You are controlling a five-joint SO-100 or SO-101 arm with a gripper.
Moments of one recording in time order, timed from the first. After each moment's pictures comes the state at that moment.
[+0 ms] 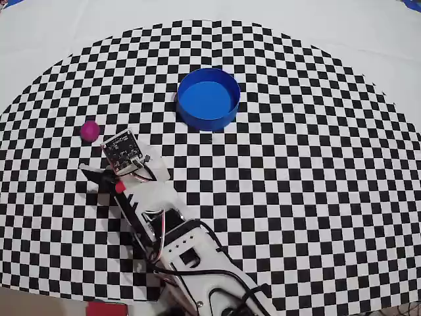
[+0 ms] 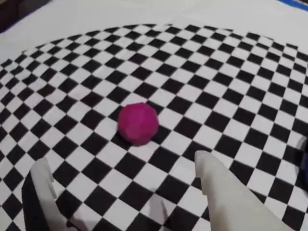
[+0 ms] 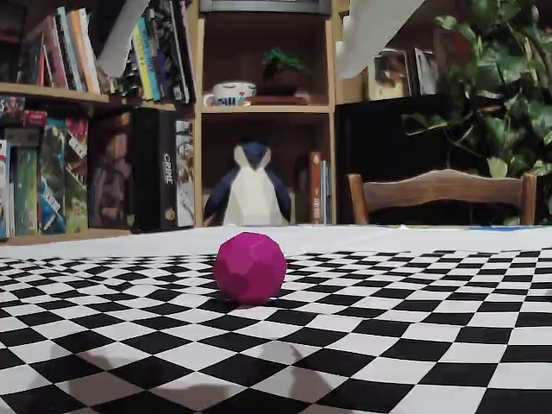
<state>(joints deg) -31.6 157.7 176.1 1.4 -92.3</state>
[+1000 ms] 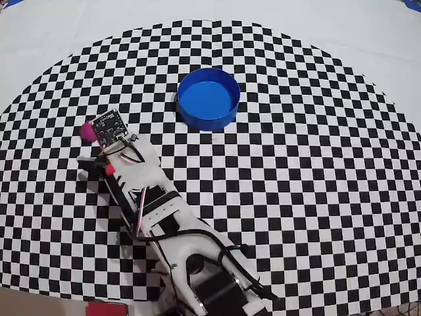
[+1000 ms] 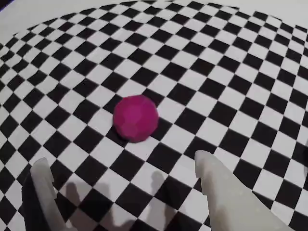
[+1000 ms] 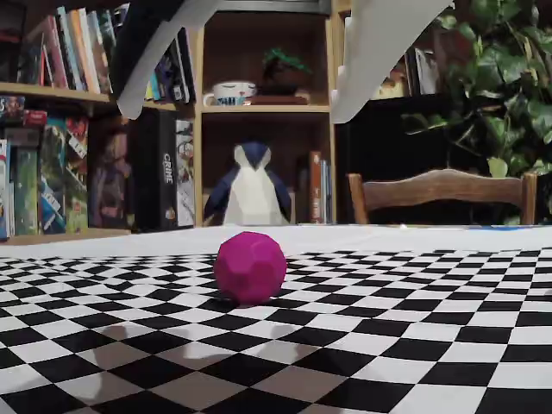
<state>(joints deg) -31.6 131.2 162.7 -4.4 -92.3</state>
